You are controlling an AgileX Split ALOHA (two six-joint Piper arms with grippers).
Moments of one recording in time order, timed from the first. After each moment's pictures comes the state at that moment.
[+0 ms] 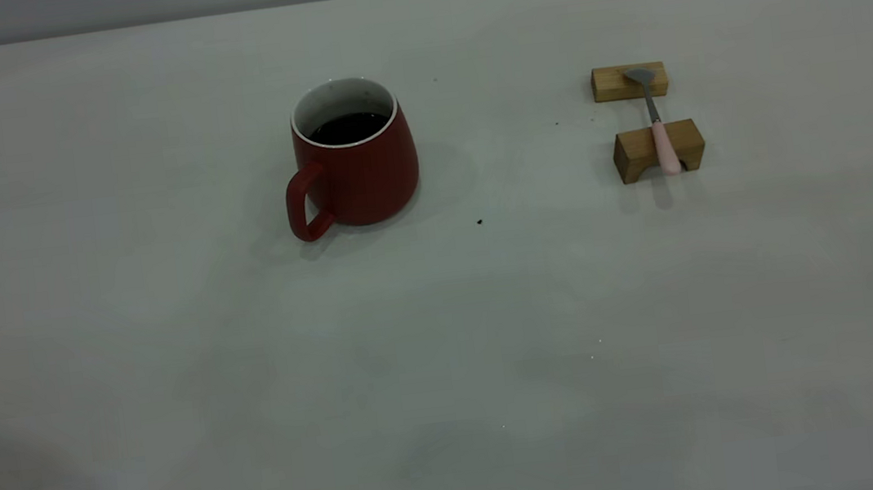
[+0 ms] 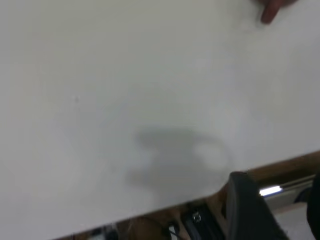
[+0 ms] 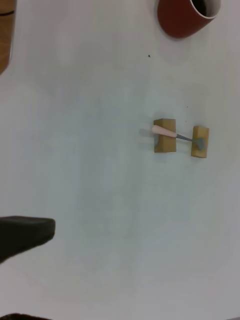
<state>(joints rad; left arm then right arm) -0.37 0.90 -1.00 0.15 1.17 -0.08 -0.03 0.02 -0.47 0.10 1.14 -0.13</state>
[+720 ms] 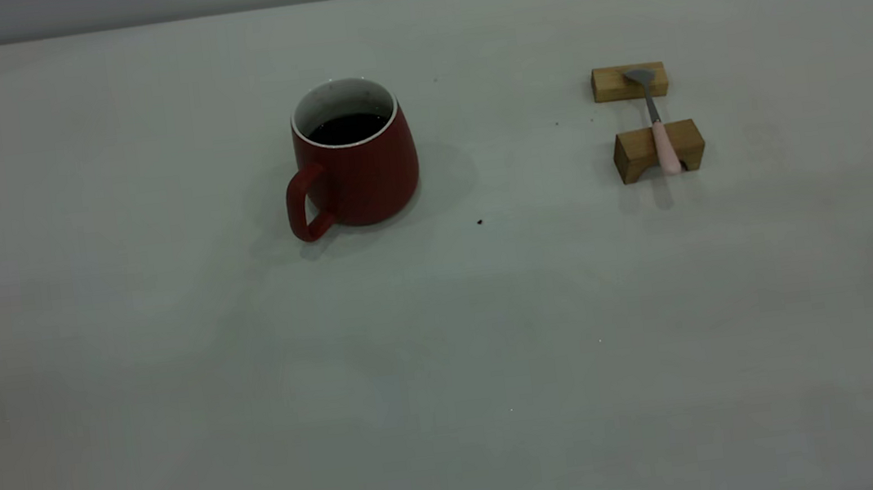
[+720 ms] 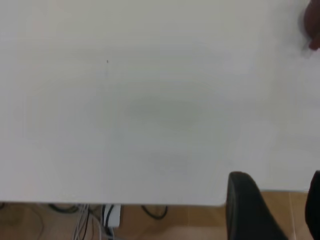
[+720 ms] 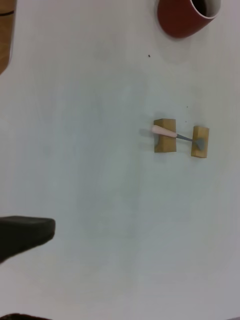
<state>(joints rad) -0.05 0.07 -0.49 0.08 1.13 -0.08 -0.03 0.02 -0.47 0.10 1.14 -0.13</state>
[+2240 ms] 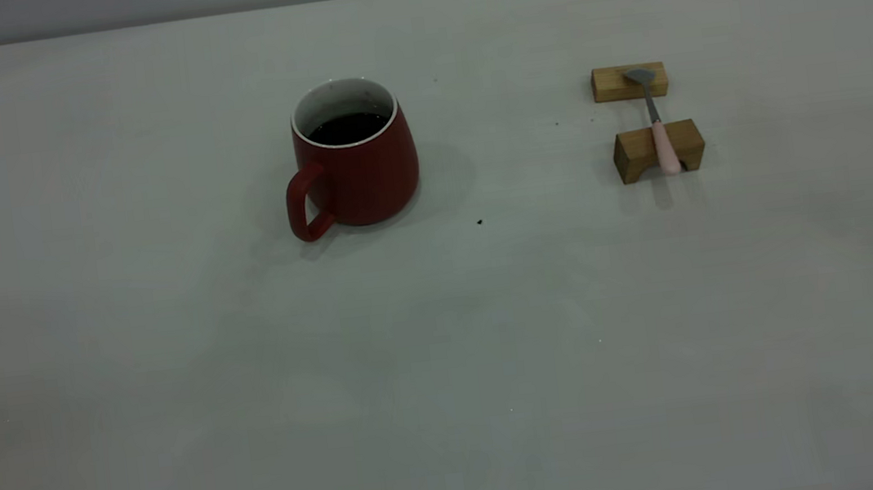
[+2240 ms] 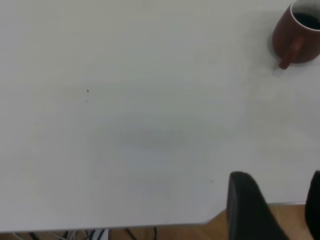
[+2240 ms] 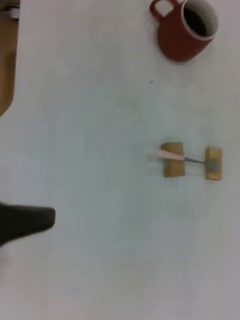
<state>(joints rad) -0.05 -0.02 -0.49 0.01 1.13 -0.03 -0.03 0.45 -0.58 0.18 1.00 -0.10</state>
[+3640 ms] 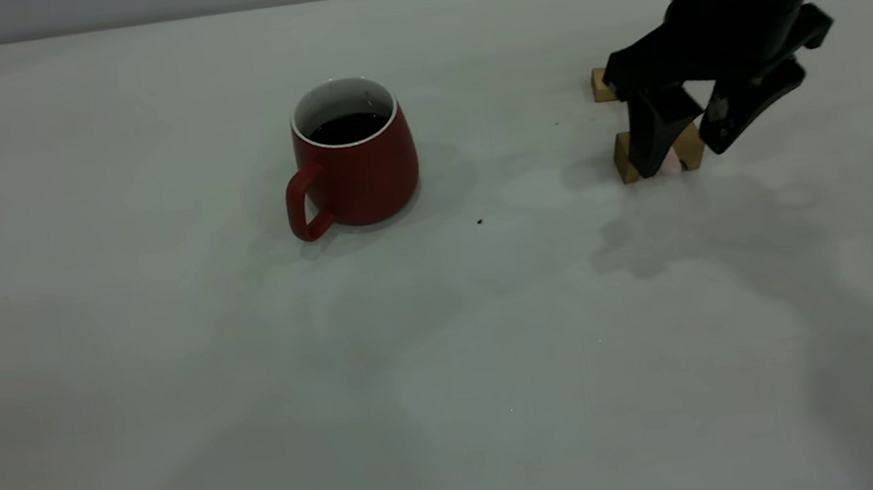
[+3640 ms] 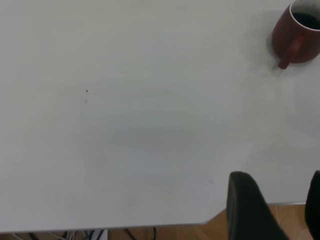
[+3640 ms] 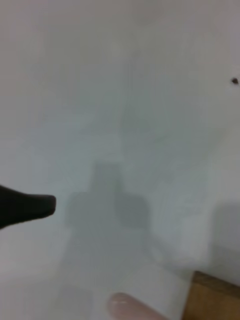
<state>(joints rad) -0.05 -0.02 -0.49 0.01 1.13 -0.03 0.30 2.18 -1.22 0.28 0.52 -0.31</state>
